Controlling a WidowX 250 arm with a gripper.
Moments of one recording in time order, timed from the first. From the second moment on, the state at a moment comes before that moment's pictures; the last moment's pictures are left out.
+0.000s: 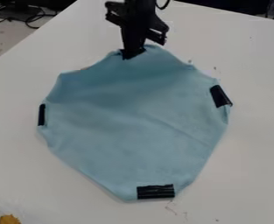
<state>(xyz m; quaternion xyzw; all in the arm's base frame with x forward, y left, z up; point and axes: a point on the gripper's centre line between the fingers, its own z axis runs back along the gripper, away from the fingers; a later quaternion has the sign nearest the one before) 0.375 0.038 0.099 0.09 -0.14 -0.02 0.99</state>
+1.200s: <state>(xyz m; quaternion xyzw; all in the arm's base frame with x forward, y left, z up) 0.329 0.013 0.038 0.04 -0.12 0.06 0.99</state>
